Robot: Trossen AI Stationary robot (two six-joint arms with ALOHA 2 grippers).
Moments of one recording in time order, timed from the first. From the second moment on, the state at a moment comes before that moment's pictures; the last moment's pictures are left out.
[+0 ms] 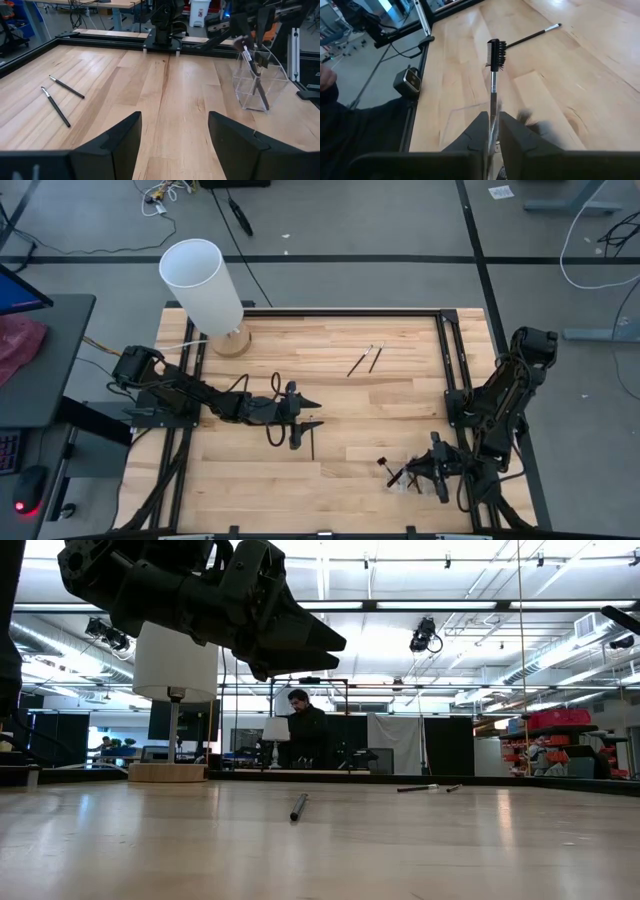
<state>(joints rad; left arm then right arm) -0.24 1.62 0.64 0.73 -0.35 -0.15 1.23 1.29 0.48 -0.03 1.00 1.17</state>
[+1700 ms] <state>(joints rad) -0.05 1.63 0.65 0.78 -0.45 -0.26 0.44 1.05 0.48 0.42 0.80 0.20</state>
